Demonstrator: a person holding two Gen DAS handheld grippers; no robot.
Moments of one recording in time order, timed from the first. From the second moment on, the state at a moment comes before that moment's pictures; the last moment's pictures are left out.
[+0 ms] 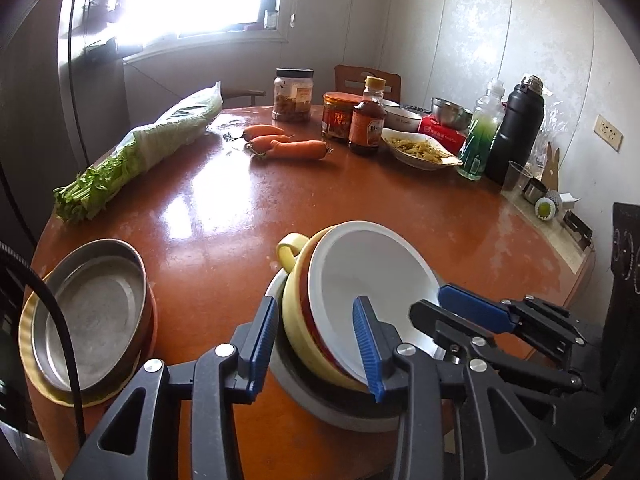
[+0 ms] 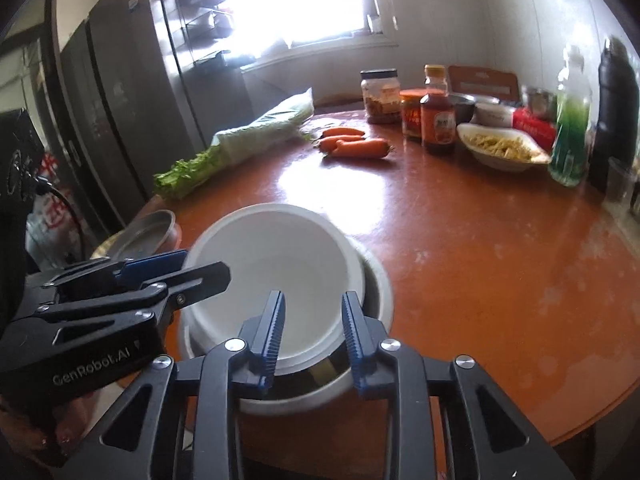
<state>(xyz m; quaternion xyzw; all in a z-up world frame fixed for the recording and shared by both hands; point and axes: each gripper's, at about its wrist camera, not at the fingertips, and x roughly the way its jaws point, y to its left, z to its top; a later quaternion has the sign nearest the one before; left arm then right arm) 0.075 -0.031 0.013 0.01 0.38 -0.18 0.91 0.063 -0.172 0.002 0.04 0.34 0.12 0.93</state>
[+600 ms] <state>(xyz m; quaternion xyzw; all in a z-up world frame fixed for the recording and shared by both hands) 0.080 -0.023 0.004 0.00 0.39 -0.17 0.90 0.067 -0.182 0.003 0.07 0.34 0.13 0.93</state>
